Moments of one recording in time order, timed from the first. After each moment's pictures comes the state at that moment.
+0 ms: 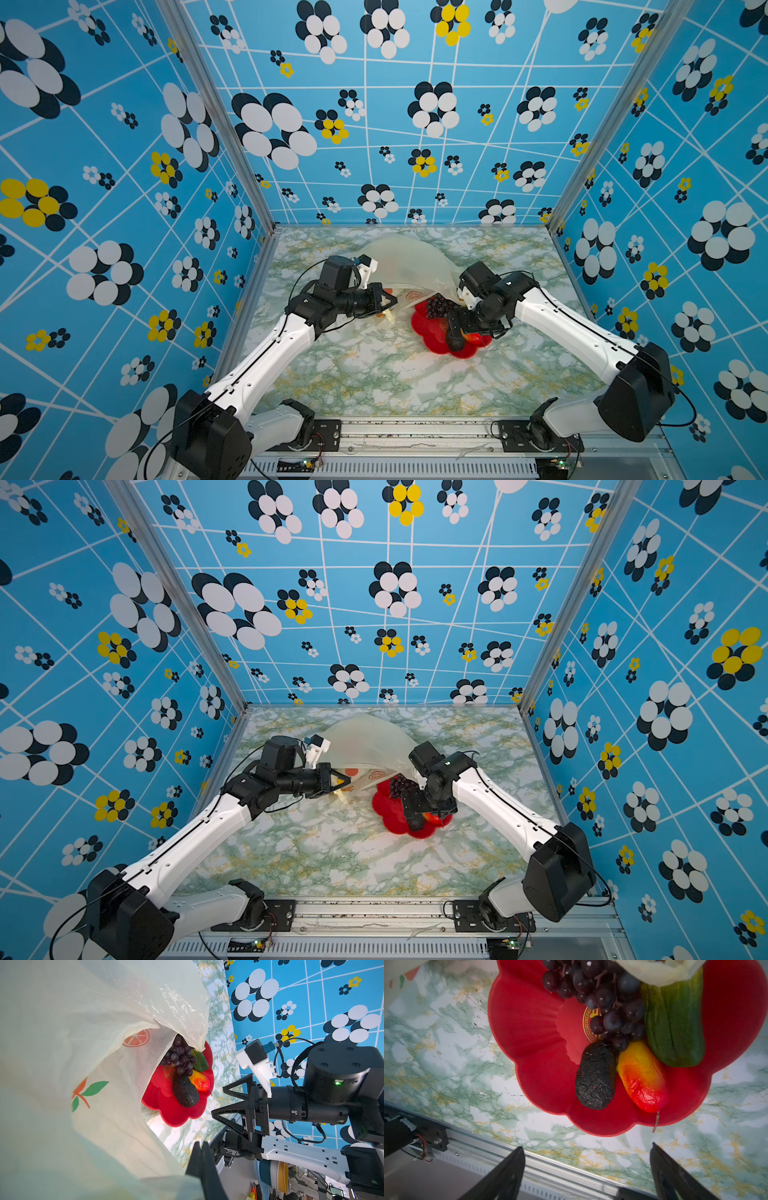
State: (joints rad) left arm -0.44 1.19 0.97 -0.42 0.64 -0.73; right arm 0.62 1.47 1.21 -1.12 -0.09 0.41
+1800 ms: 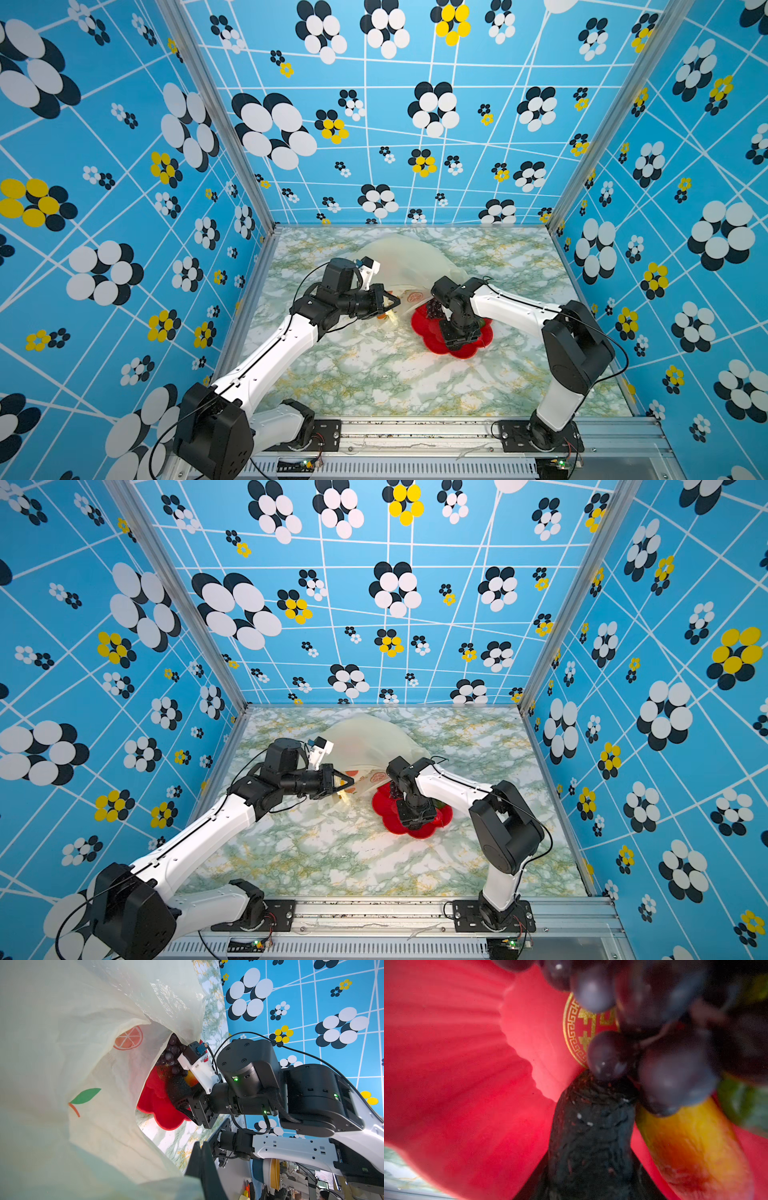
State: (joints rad) left arm -0.45 1.21 0.92 -0.32 0.68 -0.77; right arm 0.68 1.76 1.20 -1.02 -0.03 0.44
